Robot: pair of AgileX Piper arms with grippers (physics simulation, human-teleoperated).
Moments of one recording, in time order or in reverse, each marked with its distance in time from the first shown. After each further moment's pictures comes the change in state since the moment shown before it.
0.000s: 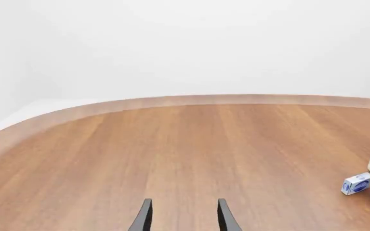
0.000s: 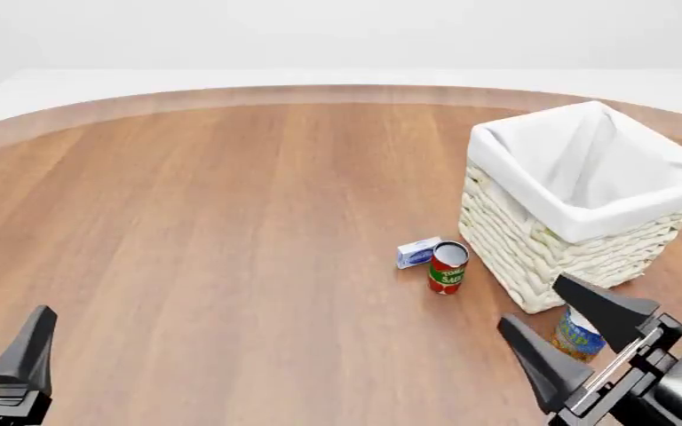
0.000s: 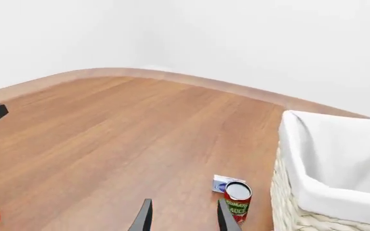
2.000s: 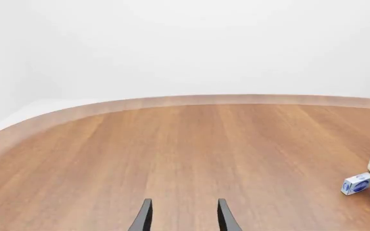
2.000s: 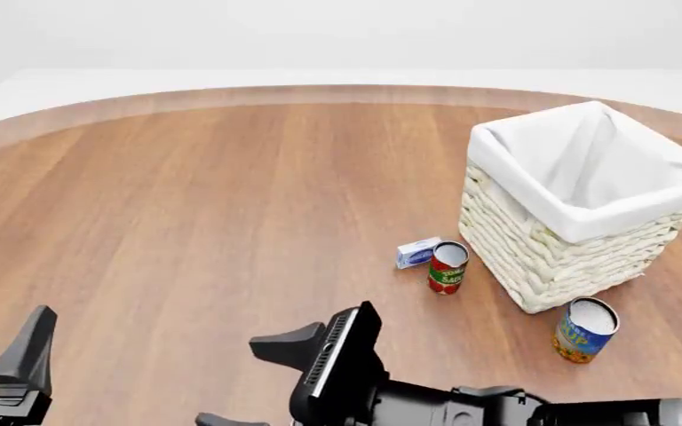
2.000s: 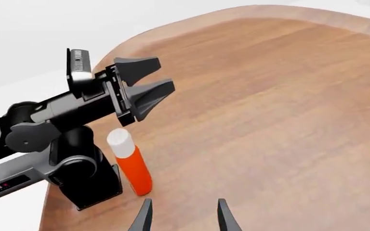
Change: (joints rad) left arm 0.000 0.000 0.000 0.000 0.000; right arm 0.636 0.998 -0.506 -0.228 0.139
